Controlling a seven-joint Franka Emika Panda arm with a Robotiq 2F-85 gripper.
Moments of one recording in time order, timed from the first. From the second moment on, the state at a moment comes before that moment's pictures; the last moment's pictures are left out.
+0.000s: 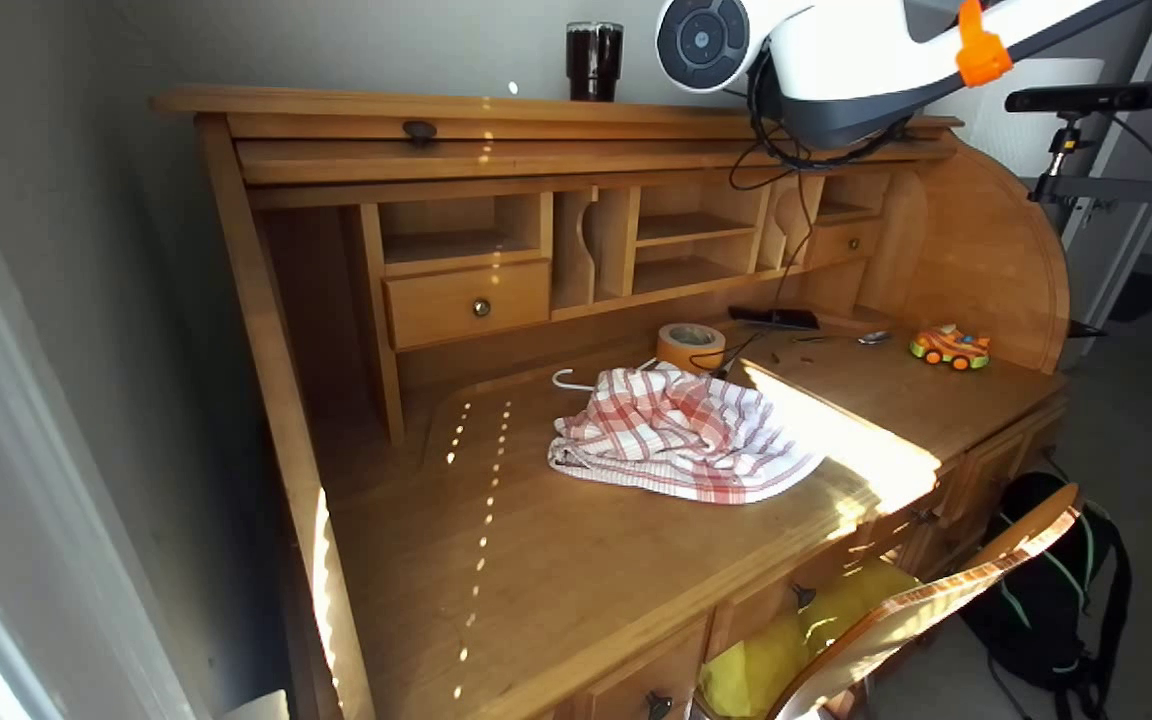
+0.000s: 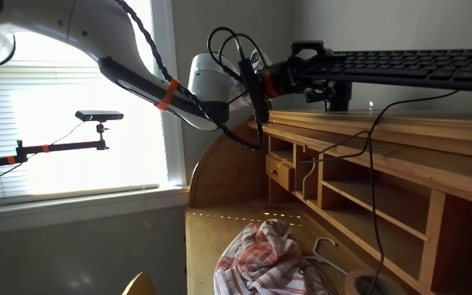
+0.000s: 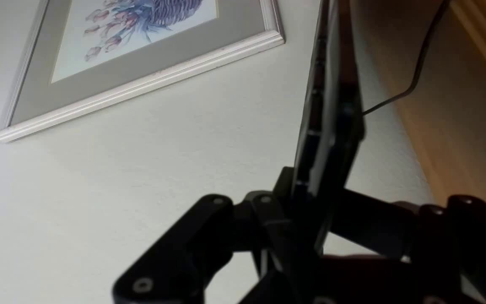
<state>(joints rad) -0.03 0.48 -0.03 -1.43 -1.89 1.86 0.82</state>
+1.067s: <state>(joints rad) -0.05 0.62 -0.03 -1.18 -1.77 1.86 0.71</state>
